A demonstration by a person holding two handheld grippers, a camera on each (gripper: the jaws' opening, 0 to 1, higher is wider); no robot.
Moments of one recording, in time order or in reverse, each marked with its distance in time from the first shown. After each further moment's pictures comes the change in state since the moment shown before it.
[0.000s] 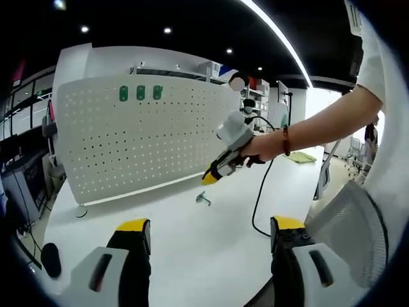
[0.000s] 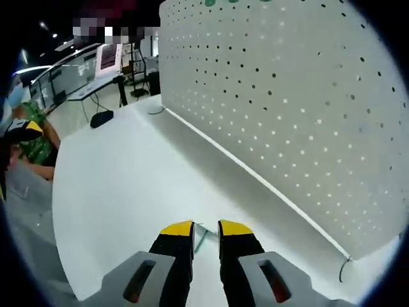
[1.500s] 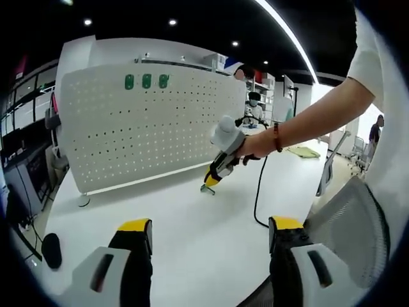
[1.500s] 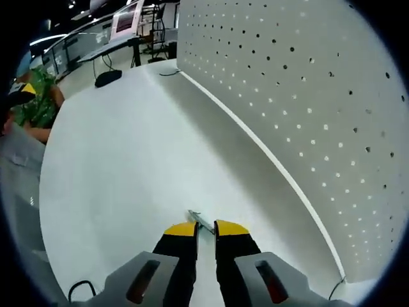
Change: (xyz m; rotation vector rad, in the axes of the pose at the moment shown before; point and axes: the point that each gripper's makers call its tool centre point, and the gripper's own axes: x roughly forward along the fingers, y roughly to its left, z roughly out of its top) left arm -0.002 0.008 -0.016 -0.025 0.058 0.031; right arm 0.042 0.001 -0.033 -0.152 0.178 0.065
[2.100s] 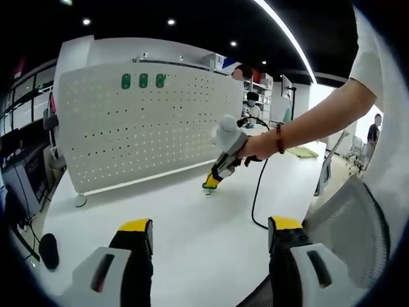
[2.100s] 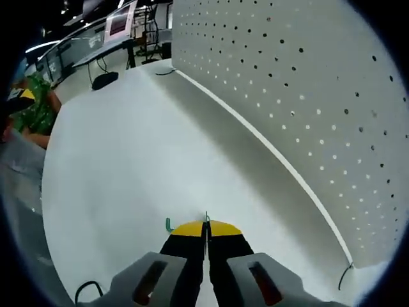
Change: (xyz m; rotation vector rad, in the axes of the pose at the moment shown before) left arm 0.003 -0.007 0.001 0.001 -0.008 -0.020; right arm -0.013 0.003 -0.009 0.068 -0.029 -0.020
